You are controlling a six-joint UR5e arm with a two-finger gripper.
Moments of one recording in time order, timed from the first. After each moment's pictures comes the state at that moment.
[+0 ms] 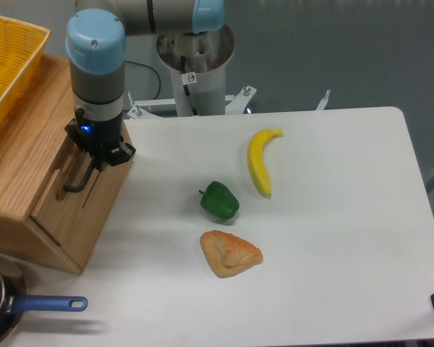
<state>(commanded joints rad) 2.12 -1.69 -1.62 -1.34 1.33 0.50</state>
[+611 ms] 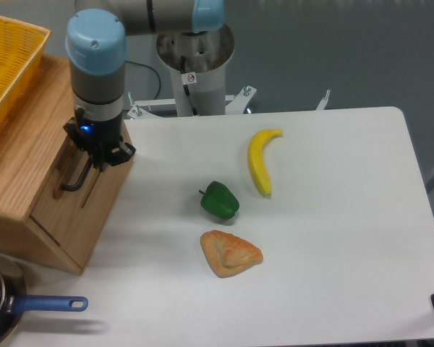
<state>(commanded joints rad) 2.19 -1.70 -1.59 -1.32 1.37 0.52</state>
